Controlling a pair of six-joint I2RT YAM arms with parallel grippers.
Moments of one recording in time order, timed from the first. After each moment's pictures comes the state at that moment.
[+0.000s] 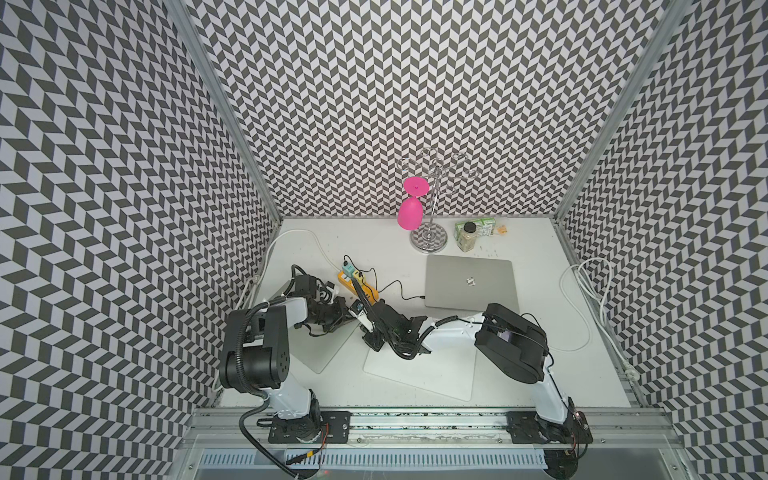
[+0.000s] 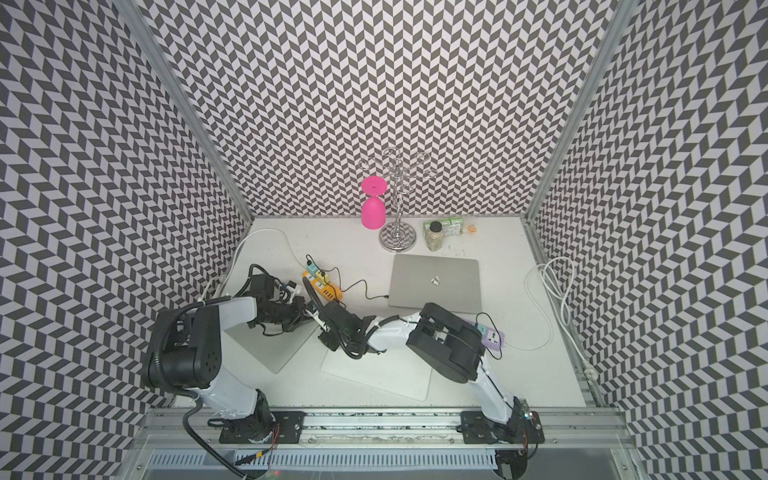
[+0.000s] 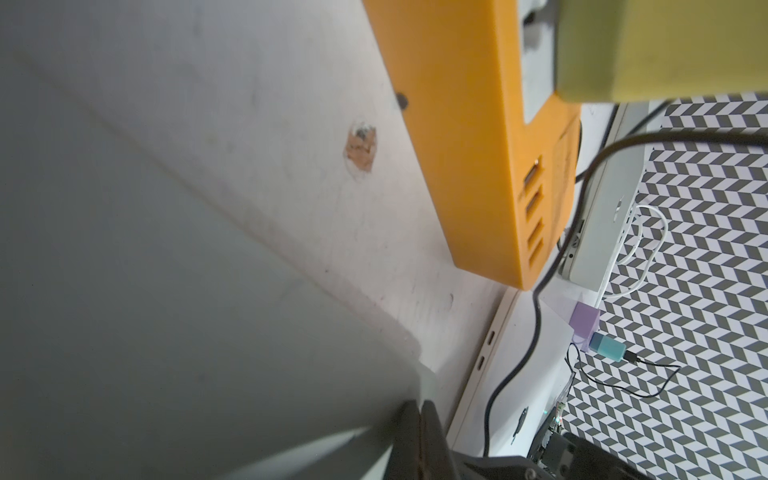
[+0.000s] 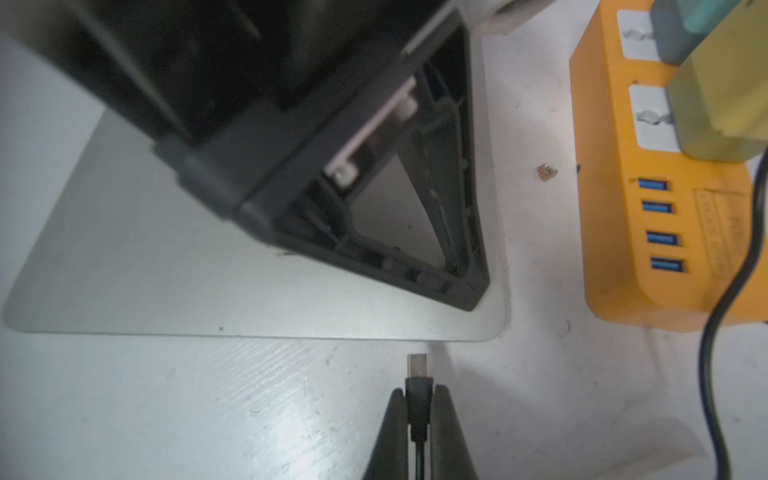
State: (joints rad) left arm 0.09 1.63 0.71 -0.35 0.77 -0.35; right arm 1.10 2.12 1.31 0.12 0.06 0.05
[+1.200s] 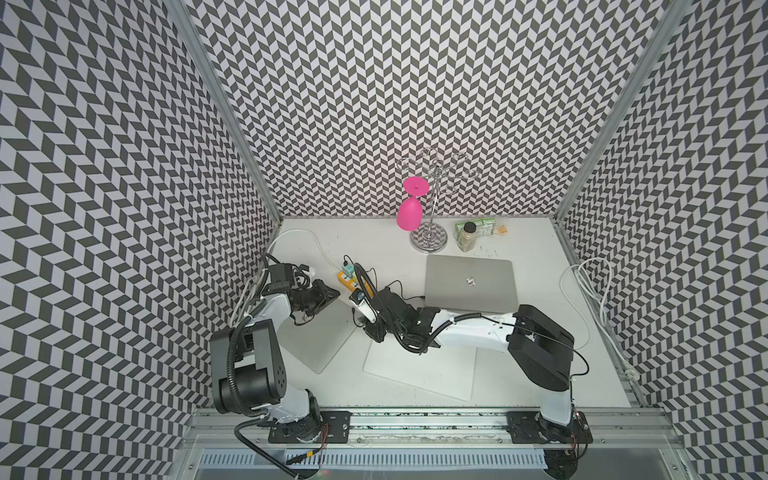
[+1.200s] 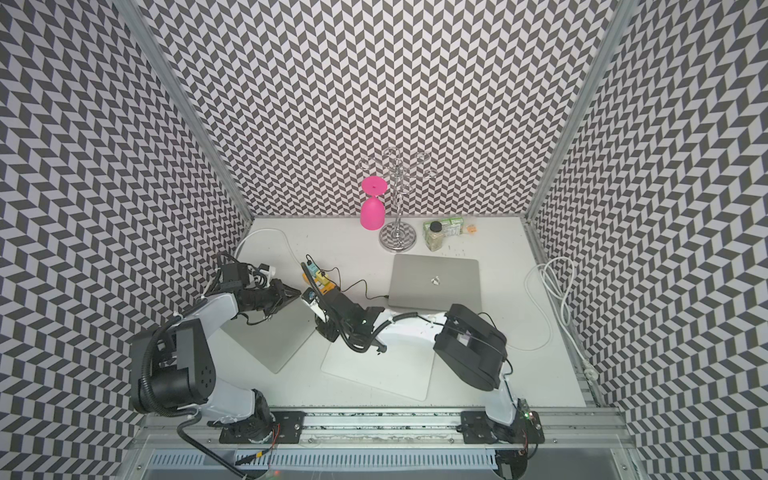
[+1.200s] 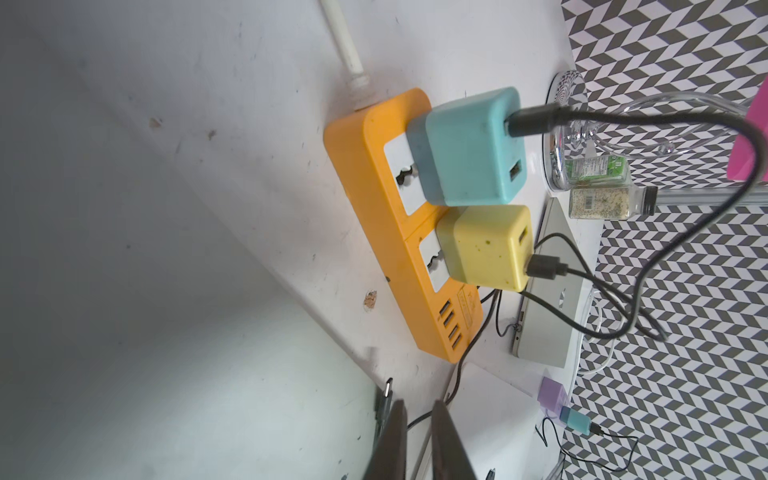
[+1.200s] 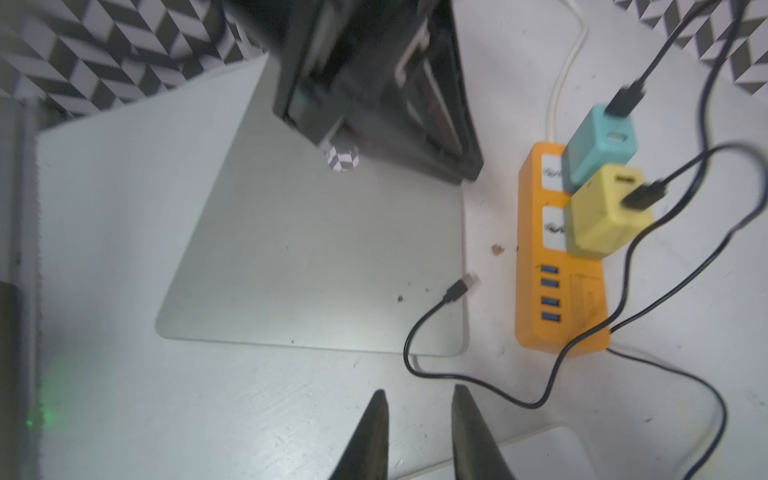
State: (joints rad) left arm 0.24 1.52 0.81 -0.33 0.77 -0.42; right arm 1.09 1.94 1.35 -0.01 0.07 -0.01
